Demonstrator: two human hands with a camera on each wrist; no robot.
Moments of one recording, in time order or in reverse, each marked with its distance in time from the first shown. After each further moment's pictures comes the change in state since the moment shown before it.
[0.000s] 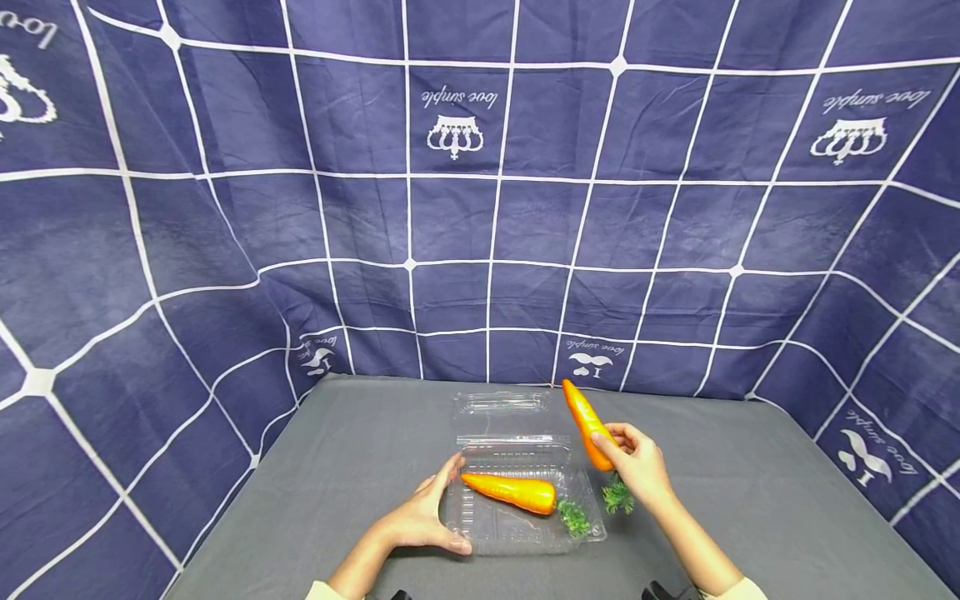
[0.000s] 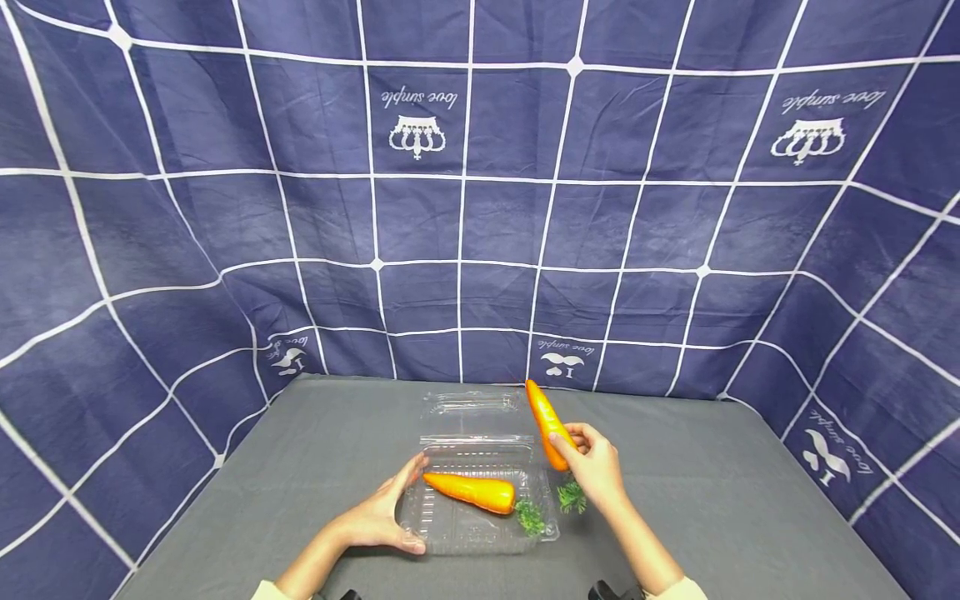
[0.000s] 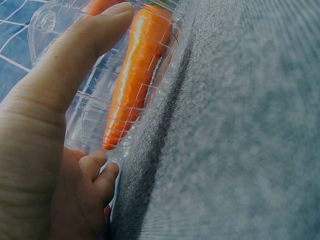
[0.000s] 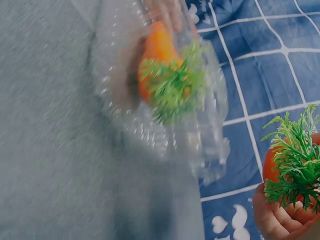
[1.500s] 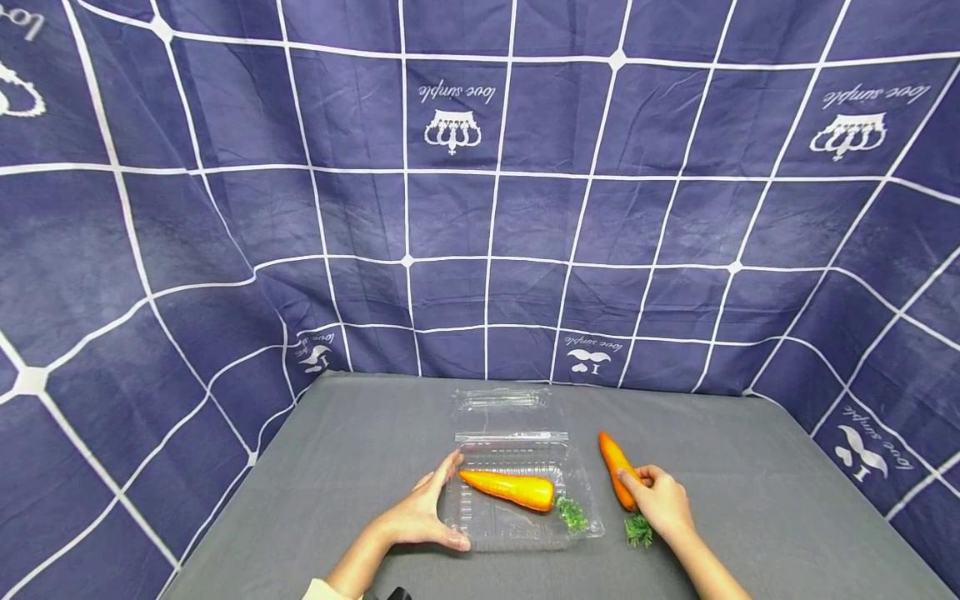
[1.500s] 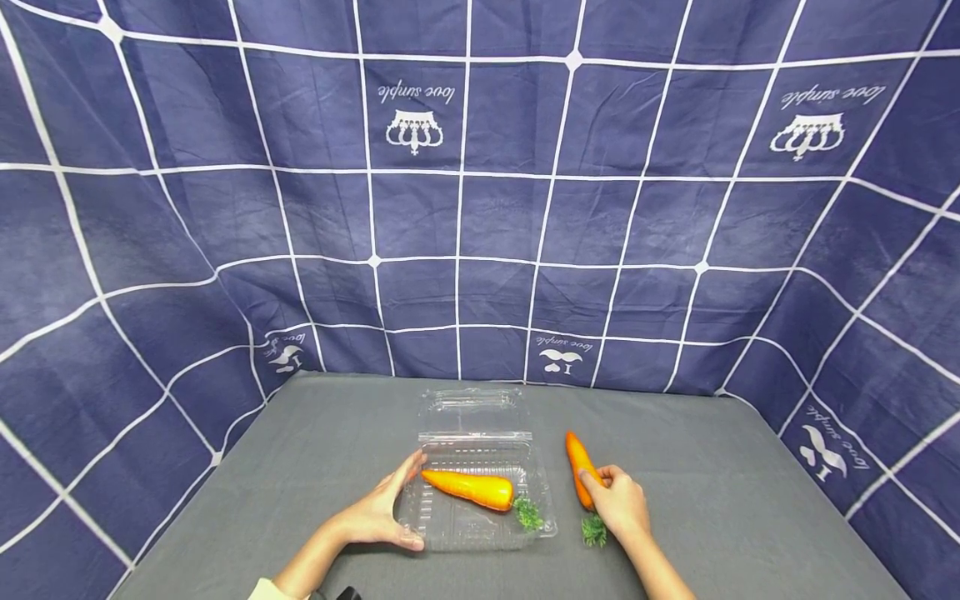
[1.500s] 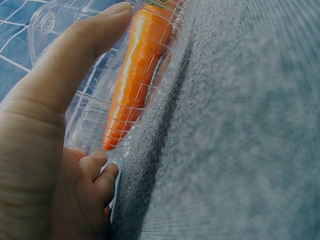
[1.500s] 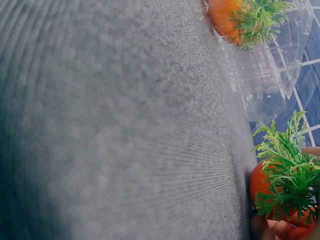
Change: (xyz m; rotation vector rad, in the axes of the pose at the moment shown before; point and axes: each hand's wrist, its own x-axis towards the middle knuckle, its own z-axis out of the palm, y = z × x) left_hand 0.000 0.002 -0.001 -0.008 -0.002 -0.013; right_hand -0.024 0.061 -0.019 -0.385 -0.036 0.197
